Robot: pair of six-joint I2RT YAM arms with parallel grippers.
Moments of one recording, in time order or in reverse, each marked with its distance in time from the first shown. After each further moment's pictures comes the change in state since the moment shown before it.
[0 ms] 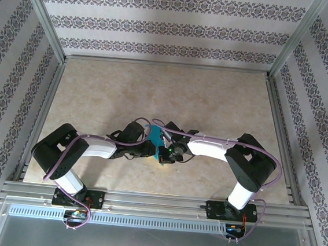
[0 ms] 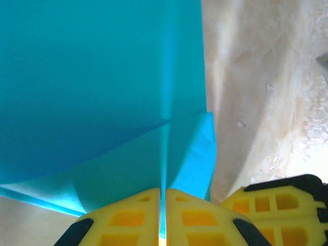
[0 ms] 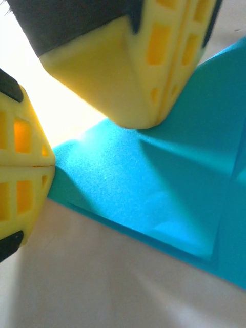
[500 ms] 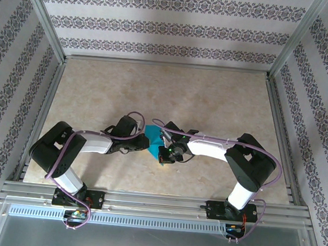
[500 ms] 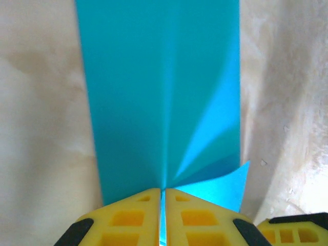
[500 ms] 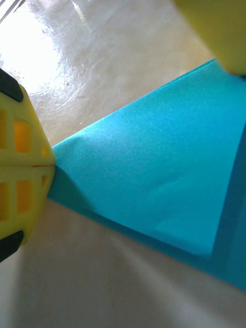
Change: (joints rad) left arm 0.133 -0.003 0.002 -0.019 0.006 0.078; right arm 0.000 0.001 0.003 -0.006 0.001 -0.003
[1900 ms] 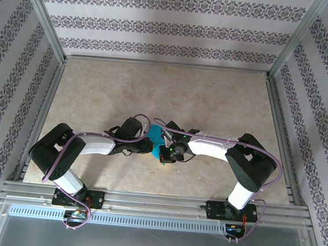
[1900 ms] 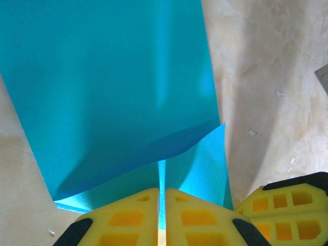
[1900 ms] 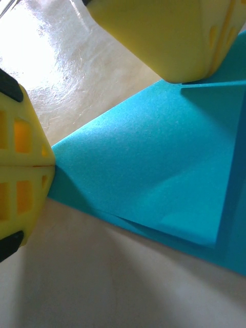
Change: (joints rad) left arm -0.091 -0.017 0.038 -0.079 -0.012 0.079; right arm -0.010 -0.004 0.000 -0.007 0.006 0.000
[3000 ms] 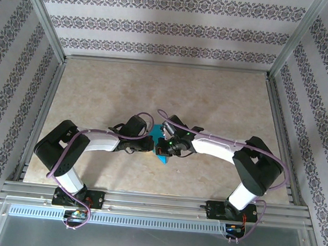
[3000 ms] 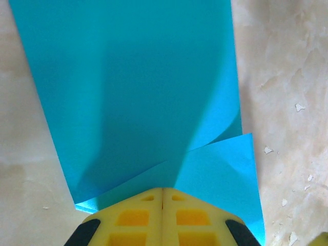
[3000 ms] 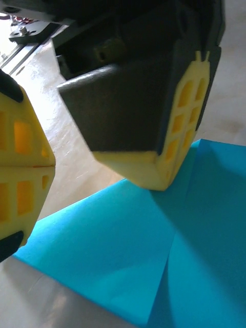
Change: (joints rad) left arm -0.013 0.058 0.084 -0.091 -0.053 0.001; right arm -0.019 -0.048 0.022 0.102 -0.072 0.101
